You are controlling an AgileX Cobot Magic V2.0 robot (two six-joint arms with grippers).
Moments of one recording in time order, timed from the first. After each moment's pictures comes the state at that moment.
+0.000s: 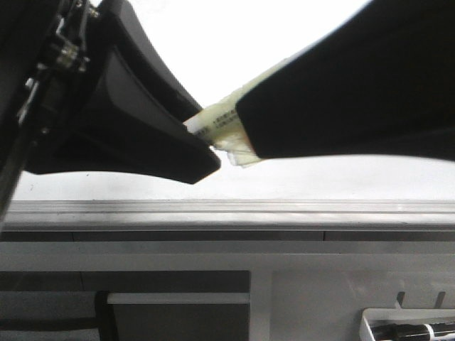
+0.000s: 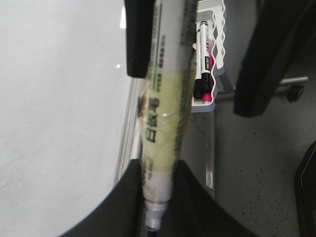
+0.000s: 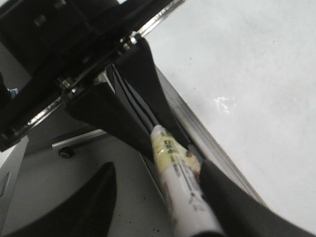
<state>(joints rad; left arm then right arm) -1.04 1.14 -0.68 -0.19 0.27 0.78 1.03 0.88 -0.50 -0.03 0.07 -0.05</state>
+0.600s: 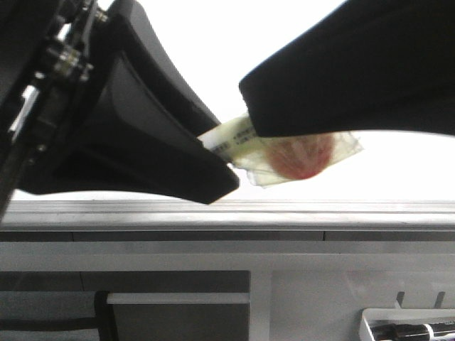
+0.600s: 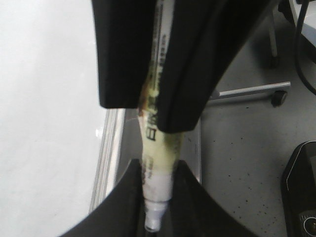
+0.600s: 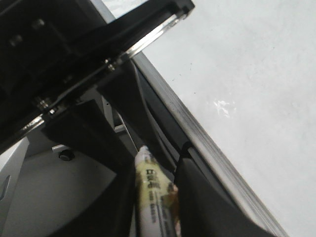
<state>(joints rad) -1.09 1.14 -0.68 -0.21 0.27 0.78 1.03 0.88 -0.50 -0.03 0.06 -0.05</state>
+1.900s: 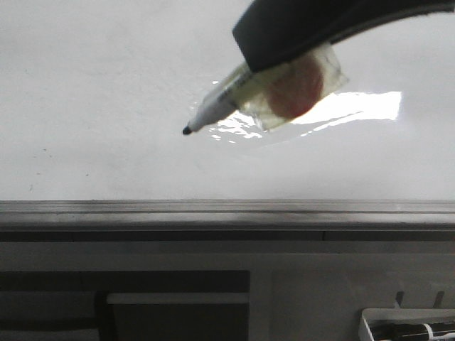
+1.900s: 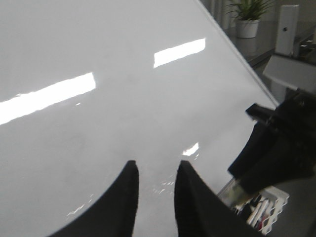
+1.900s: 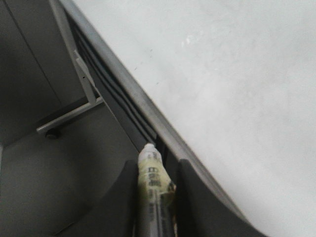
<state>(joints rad) -0.71 0.46 -0.64 -0.39 0.36 0.41 0.96 1.01 -0.80 -0.10 0.41 0.10</state>
